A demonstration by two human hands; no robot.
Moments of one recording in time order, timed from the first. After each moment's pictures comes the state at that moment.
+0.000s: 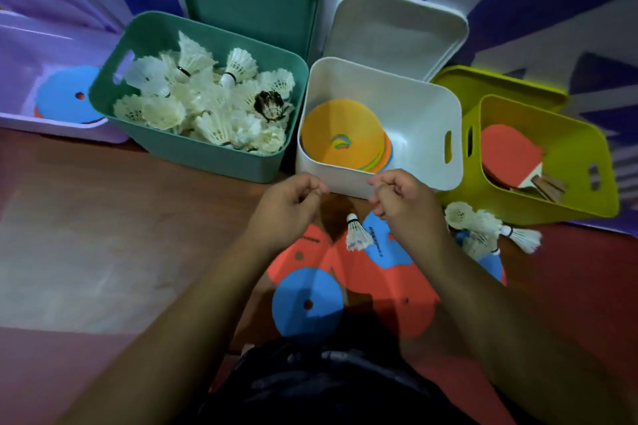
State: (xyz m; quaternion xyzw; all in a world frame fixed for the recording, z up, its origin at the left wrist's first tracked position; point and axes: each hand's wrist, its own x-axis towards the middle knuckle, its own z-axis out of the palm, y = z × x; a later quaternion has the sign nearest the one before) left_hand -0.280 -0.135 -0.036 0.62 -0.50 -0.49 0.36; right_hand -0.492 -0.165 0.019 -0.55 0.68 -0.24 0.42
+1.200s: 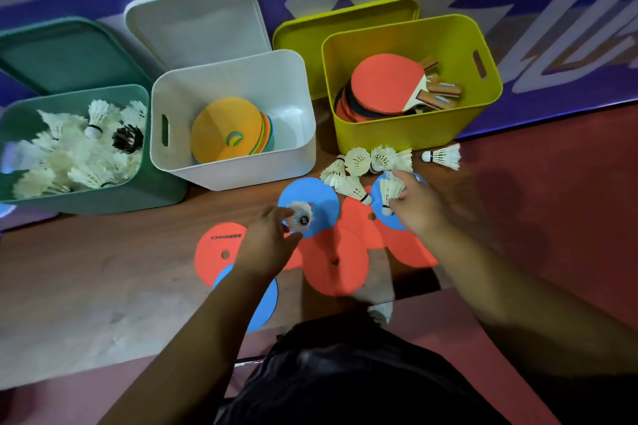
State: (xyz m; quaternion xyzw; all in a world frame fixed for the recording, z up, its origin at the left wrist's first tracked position) left_hand -0.478 -0.089 -0.066 0.66 -0.67 -0.31 0.12; right_hand -0.791 -0.116 -0.102 -0.48 0.78 -0.14 0.38
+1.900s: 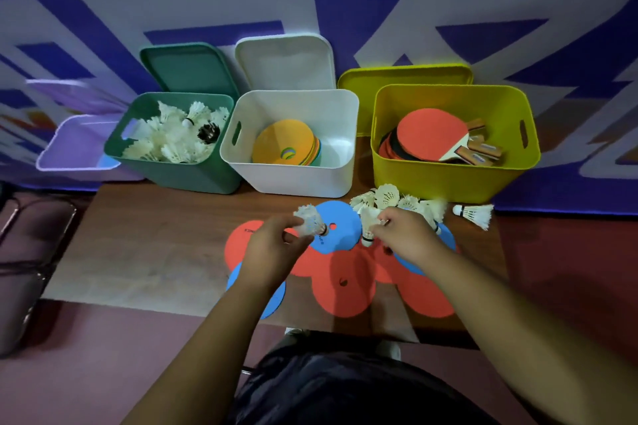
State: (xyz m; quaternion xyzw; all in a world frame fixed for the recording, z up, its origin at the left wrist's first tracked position) left_hand -0.505 -0.035 0.004 0.77 -0.49 -0.30 0.28; right_hand -0.761 -0.129 -0.052 -0.63 0.64 -0.11 0.43
